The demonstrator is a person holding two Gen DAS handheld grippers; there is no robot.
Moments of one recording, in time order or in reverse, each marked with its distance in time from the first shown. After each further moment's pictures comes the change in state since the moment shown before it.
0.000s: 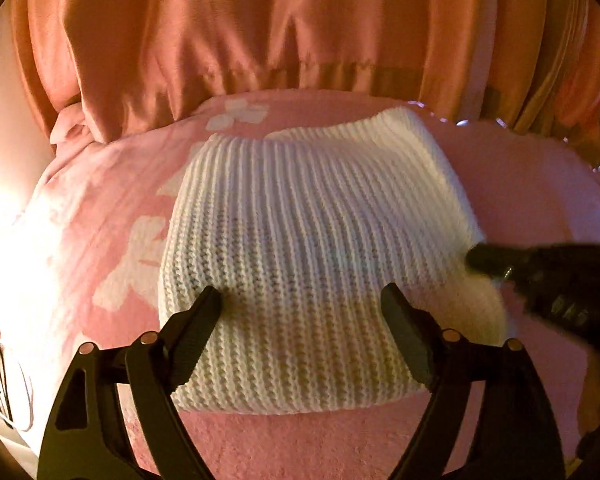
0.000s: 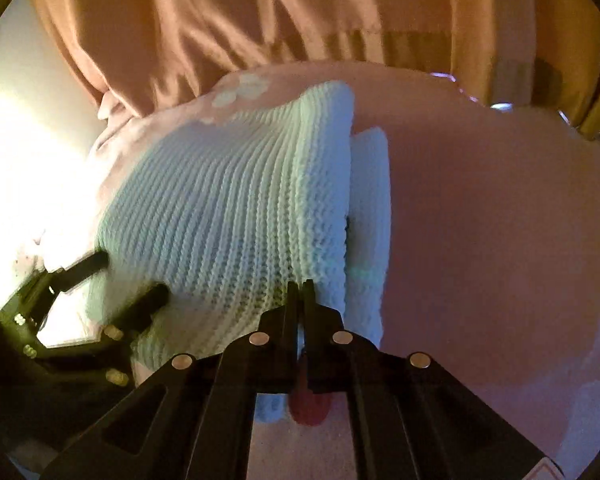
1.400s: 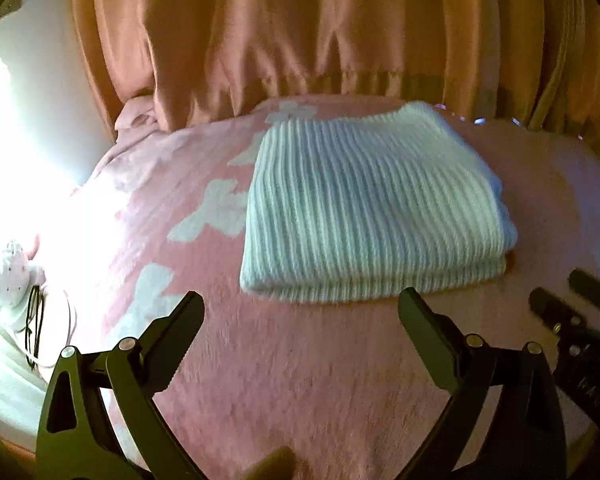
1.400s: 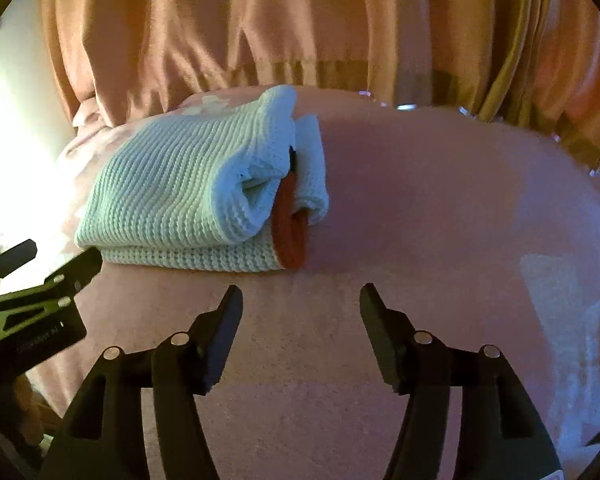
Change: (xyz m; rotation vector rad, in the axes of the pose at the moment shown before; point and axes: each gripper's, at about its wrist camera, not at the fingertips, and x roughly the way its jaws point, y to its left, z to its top) left arm -0.069 0.011 -0.070 -0.045 -0.062 0.130; right arm -0.065 0.027 -0.120 0.037 -0.200 -0.273
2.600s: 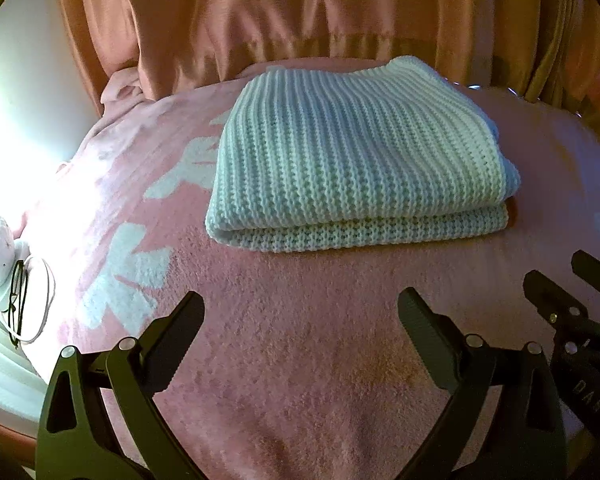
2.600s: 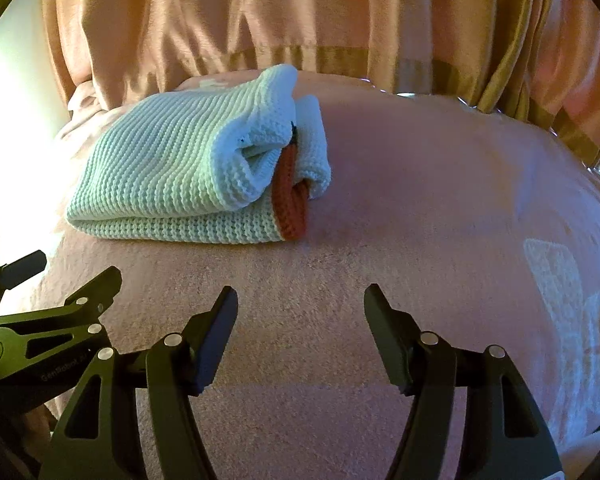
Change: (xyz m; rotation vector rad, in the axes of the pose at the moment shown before) left arm 0.016 -0.018 -0.022 0.009 0.082 -0.015; right arm 0.012 0.003 -0.015 -0.014 0.044 -0.011
